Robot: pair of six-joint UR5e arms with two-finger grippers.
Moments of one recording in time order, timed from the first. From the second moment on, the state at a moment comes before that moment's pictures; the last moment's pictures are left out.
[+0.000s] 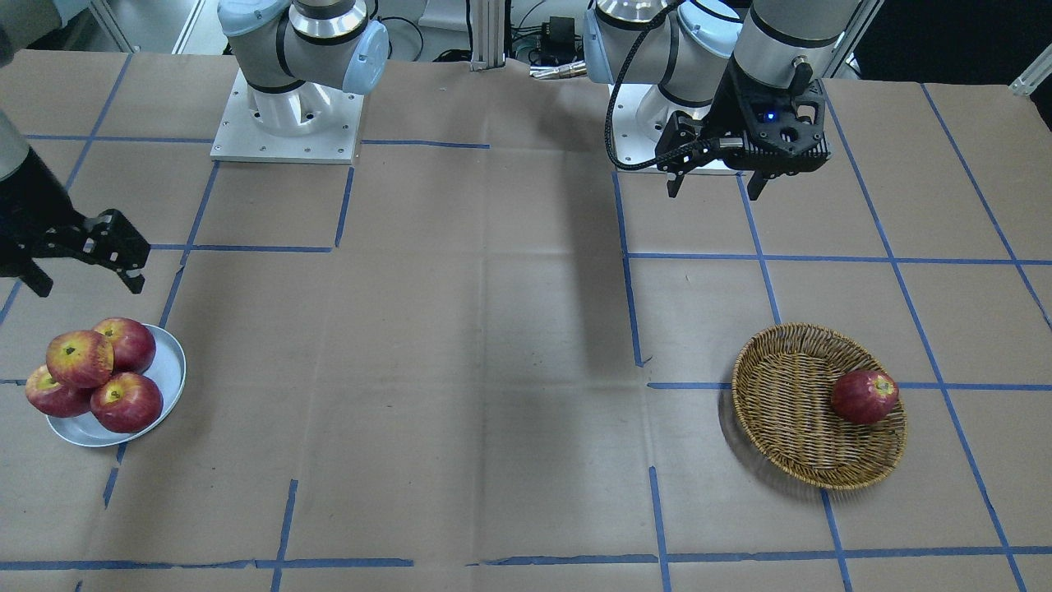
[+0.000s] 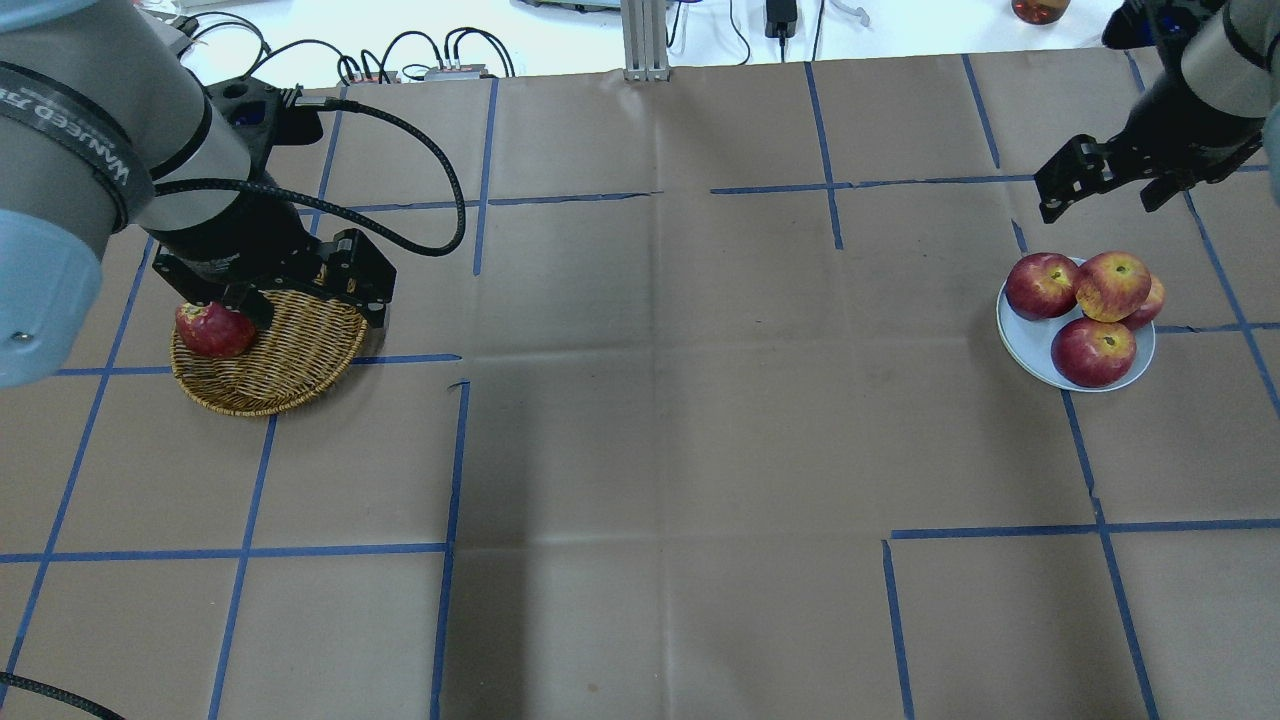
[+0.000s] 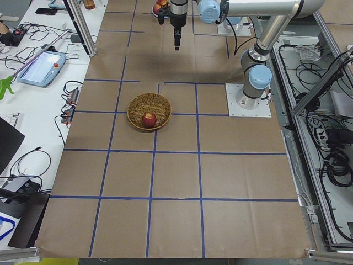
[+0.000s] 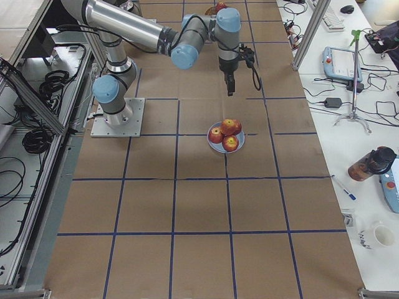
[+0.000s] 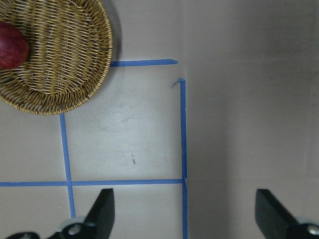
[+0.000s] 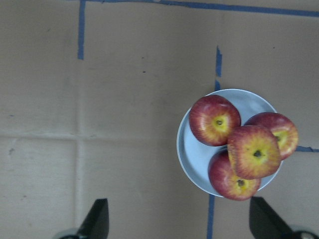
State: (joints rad) left arm -1.54 -1.44 -1.74 -1.52 1.58 0.06; right arm 1.31 -1.55 1.70 -1.83 -1.55 -0.30
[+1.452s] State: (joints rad) left arm -1.54 -1.44 -1.74 -1.52 1.59 0.06; right arm 1.55 -1.59 1.66 -1.72 -1.58 -0.01
